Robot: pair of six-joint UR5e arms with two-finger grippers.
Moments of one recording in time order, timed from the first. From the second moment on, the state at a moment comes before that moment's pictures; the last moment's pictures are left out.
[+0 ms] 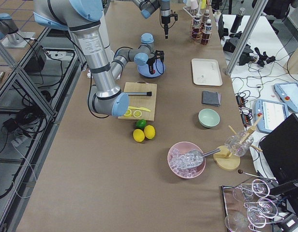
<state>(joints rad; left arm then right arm) -0.81 -1.79 -1.79 -2.05 -2.11 -1.11 0.38 -1.04 1.80 -1.42 1.77 1.27</state>
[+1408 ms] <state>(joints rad) -0.92 -1.73 -1.82 -2.05 -2.20 -1.03 0.51 -0.95 1.88 -1.63 1.88 1.27</state>
